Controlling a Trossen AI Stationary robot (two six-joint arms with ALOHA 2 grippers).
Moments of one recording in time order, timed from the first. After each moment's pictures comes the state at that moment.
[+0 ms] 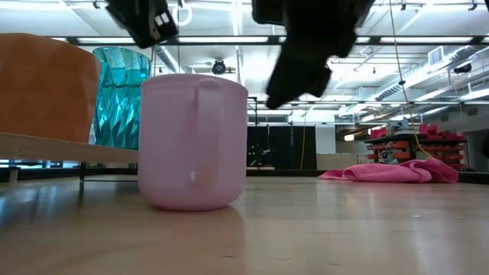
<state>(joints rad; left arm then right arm) -0.37 1.53 1.22 -0.68 0.09 -0.35 0.36 1.82 1.25 -0.36 0.04 0.49</state>
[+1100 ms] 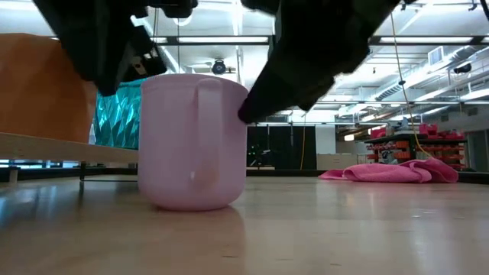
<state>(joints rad) -0.43 1.70 1.22 -0.65 0.14 -0.45 0.46 1.96 1.25 -0.13 0.13 0.42</state>
